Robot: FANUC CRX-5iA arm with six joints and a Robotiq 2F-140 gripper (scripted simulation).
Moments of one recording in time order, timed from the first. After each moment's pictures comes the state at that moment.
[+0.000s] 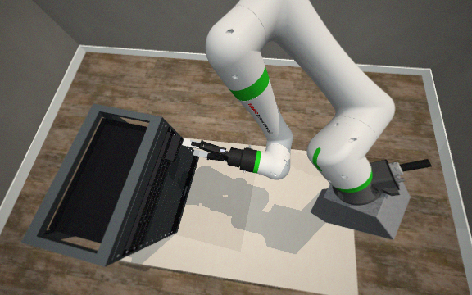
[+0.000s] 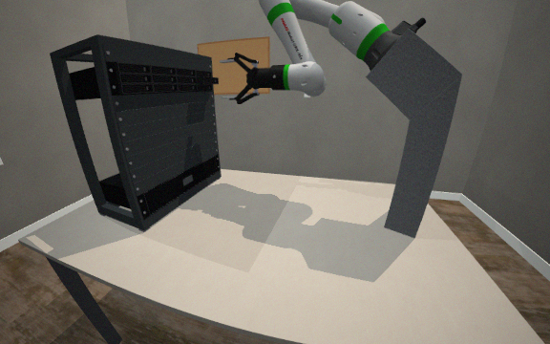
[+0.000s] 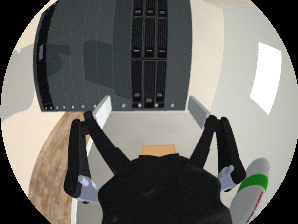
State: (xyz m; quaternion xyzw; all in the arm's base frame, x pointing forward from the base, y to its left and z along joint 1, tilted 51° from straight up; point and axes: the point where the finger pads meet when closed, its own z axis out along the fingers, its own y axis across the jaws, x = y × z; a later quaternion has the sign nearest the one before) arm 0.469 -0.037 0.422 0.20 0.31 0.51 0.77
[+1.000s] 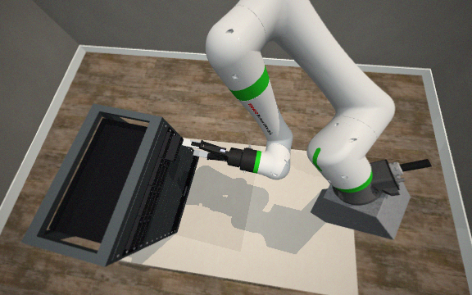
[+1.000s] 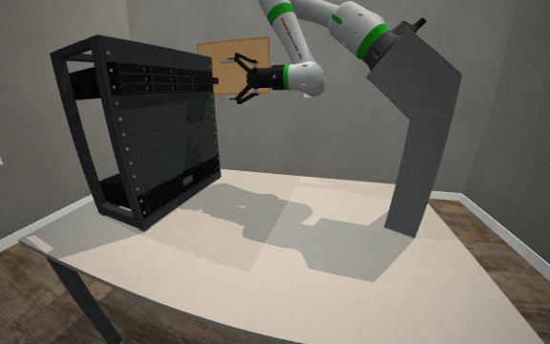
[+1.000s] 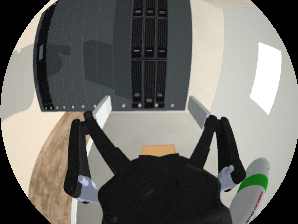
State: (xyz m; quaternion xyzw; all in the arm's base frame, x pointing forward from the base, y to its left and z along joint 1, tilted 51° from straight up) arm 0.469 -0.037 0.422 0.20 0.31 0.51 0.77
